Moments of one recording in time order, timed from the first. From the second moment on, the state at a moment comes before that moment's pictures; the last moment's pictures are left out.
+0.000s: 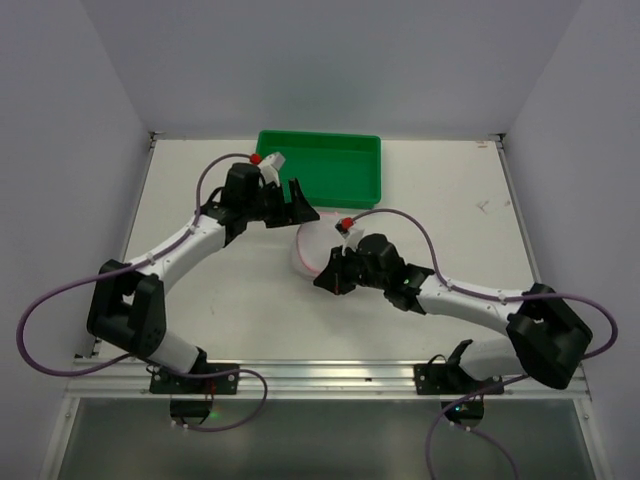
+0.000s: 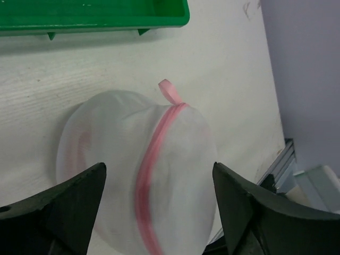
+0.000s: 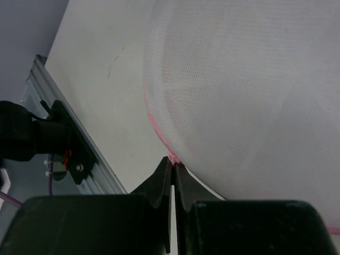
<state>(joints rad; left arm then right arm) -0.40 1.52 1.07 -0.16 0.46 -0.54 0.85 1.31 0.63 0.18 -0.21 0.59</state>
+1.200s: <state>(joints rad) -0.49 1.15 0.51 0.18 0.27 -1.02 0.87 1.48 0.76 0.30 -0.21 0.68</state>
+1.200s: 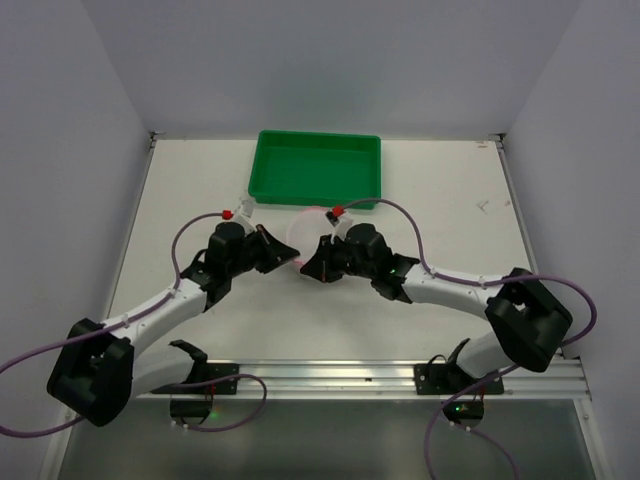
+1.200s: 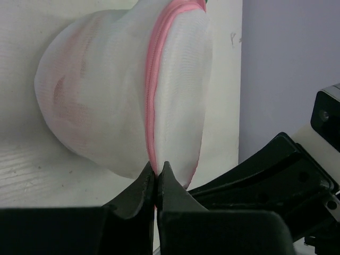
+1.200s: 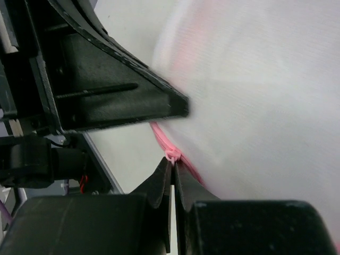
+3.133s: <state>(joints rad) -0.38 0.68 0.39 -0.26 0.16 -1.01 0.91 1.42 0.77 0.12 -0.15 0.67</state>
